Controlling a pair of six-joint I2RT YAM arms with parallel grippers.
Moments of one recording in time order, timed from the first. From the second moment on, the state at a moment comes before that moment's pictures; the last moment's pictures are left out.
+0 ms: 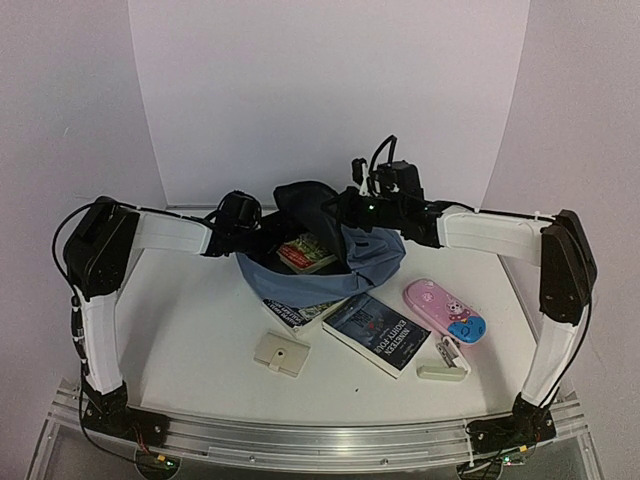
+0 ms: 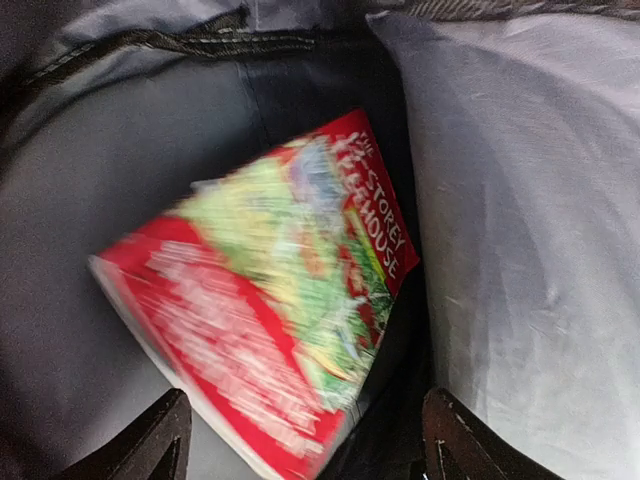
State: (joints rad) left arm -0.56 2.01 1.33 0.07 0.25 -1.09; right arm 0.68 1.88 1.47 0.10 -0.24 0.70
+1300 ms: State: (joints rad) left arm -0.63 2.25 1.64 -0.10 0.30 -0.97; right arm 0.68 1.87 1.43 0.11 -0.24 0.70
